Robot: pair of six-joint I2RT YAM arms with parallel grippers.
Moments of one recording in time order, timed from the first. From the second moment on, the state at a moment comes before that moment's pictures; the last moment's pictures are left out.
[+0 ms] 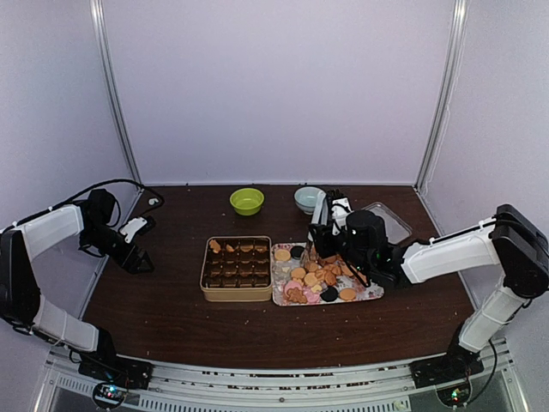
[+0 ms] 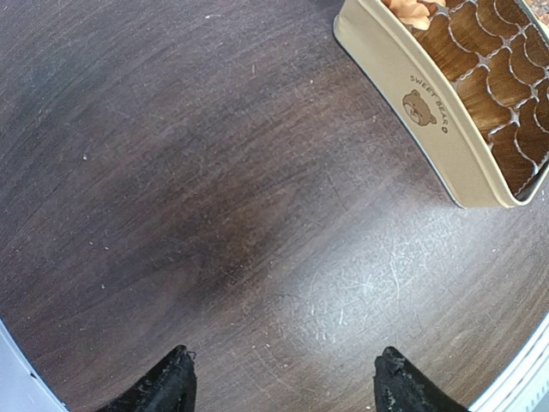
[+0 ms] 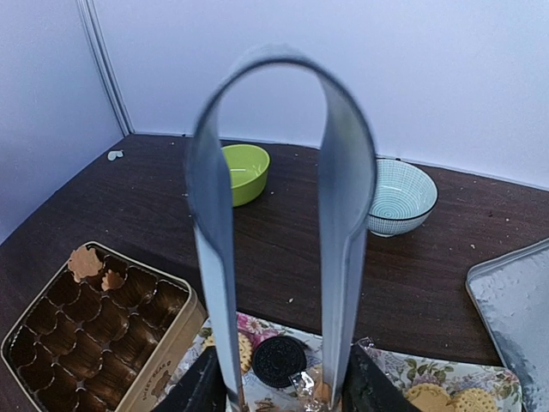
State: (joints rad) left arm 0.07 1.35 0.90 -0.84 0.38 0.61; right arm 0.85 1.60 0.75 0.58 0.38 0.25
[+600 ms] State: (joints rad) left arm 0.07 1.35 0.91 -0.84 0.38 0.61; right arm 0.85 1.55 0.76 0.56 0.38 0.23
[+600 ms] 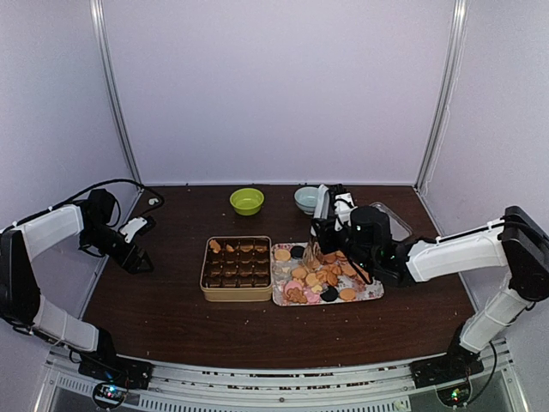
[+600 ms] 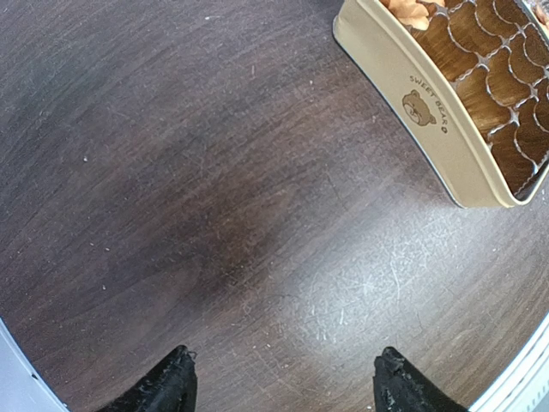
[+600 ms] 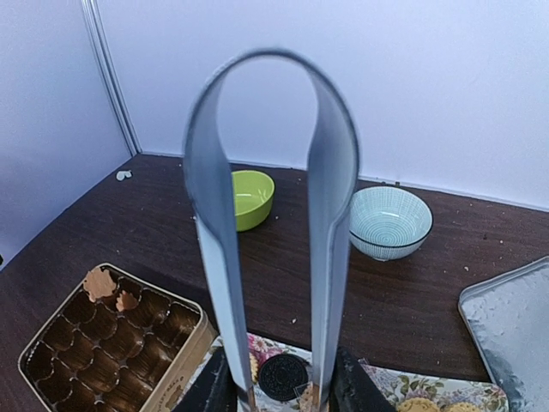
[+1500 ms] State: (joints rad) left arm 0.07 1.35 0.91 -0.84 0.39 0.62; right arm 0.93 1.90 1.32 0.51 0.20 0.28
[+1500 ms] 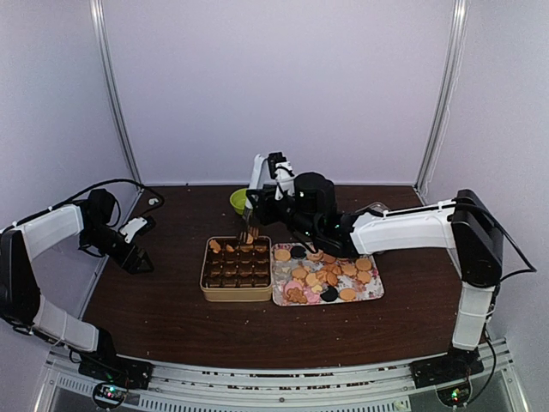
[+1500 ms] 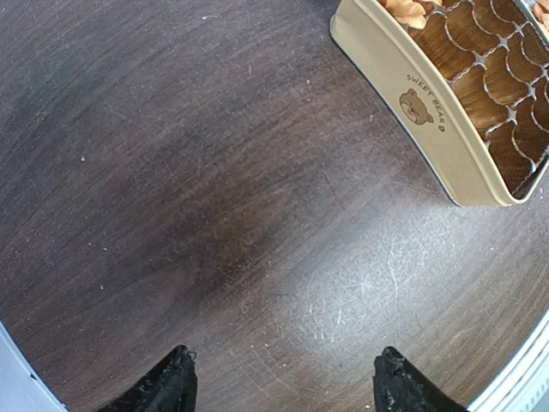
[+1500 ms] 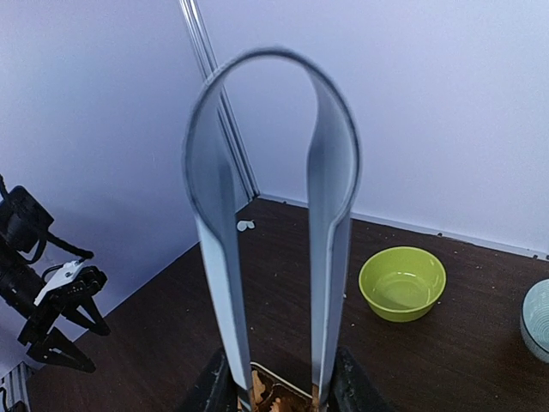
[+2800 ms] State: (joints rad) left arm 0.07 1.35 0.91 -0.87 0.39 0.62; right arm 0.93 2.02 1.39 0.52 0.21 0.28
